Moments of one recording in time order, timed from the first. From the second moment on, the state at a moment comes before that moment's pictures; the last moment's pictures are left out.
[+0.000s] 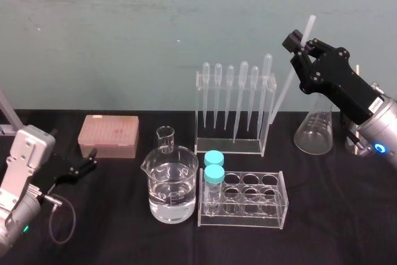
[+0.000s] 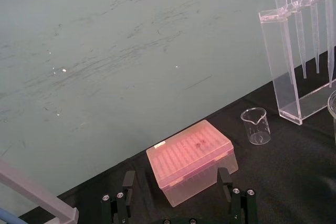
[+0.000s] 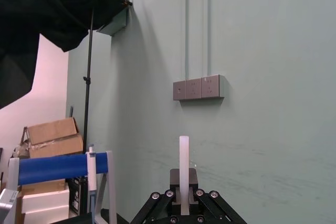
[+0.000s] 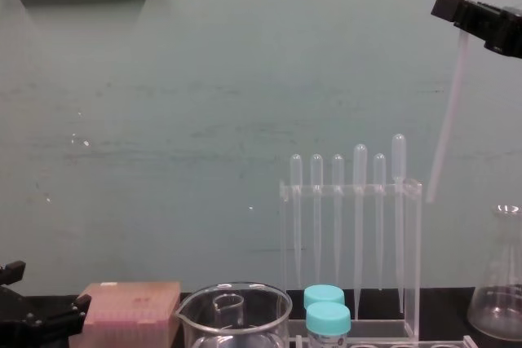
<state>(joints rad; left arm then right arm) -0.20 0.60 0.45 -1.41 -0.25 -0.12 0.03 0.32 0.47 -0.25 -1.55 0.70 -0.21 0.61</state>
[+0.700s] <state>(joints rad) -0.20 0.60 0.45 -1.41 -0.25 -0.12 0.03 0.32 0.48 -0.25 -1.56 0.69 -0.21 0.60</state>
